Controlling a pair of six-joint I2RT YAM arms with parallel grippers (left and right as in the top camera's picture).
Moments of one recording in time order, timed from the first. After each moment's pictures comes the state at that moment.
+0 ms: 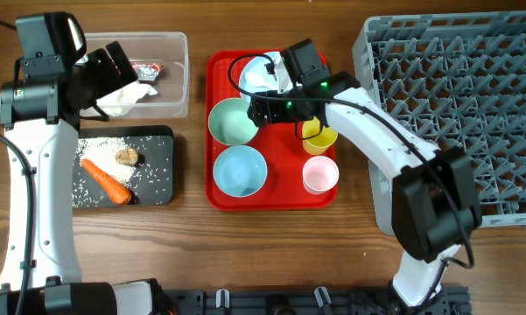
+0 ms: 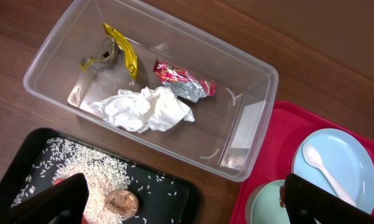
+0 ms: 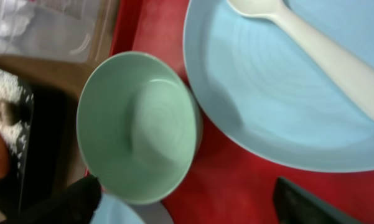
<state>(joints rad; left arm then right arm) 0.13 1.51 1.55 -0.92 -0.02 -0.32 0.48 1.96 1.48 -0.58 -0.31 0.31</state>
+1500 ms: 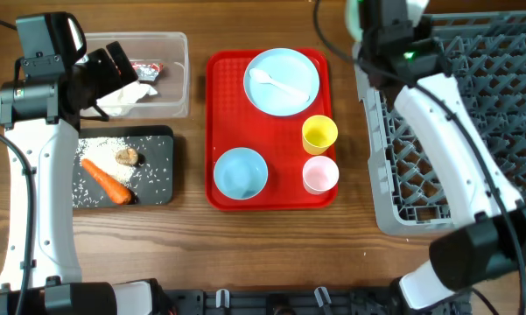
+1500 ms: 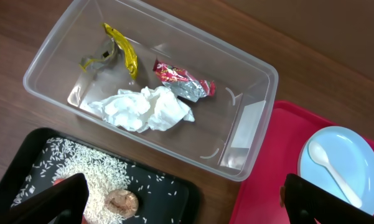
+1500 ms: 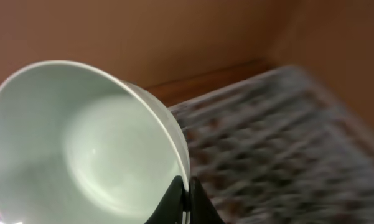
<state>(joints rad) 0.13 1.51 1.55 -0.92 -0.02 -0.32 0.26 1.76 1.68 -0.65 0.80 0.28</state>
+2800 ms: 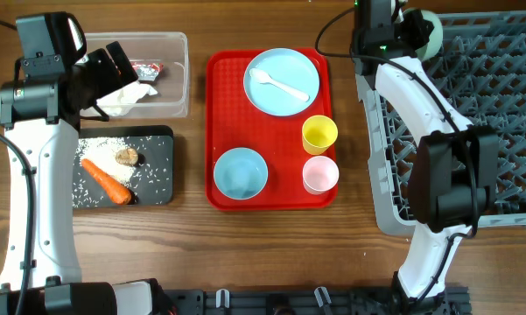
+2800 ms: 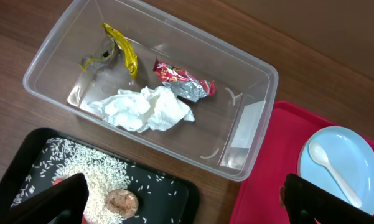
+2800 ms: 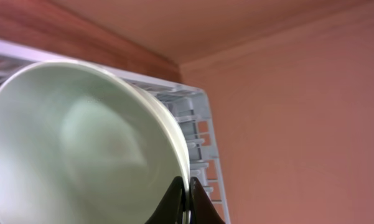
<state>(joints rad) 0.13 1.51 1.55 -0.92 -0.02 -0.32 0.18 2.08 1.62 -0.17 1.13 -0.61</state>
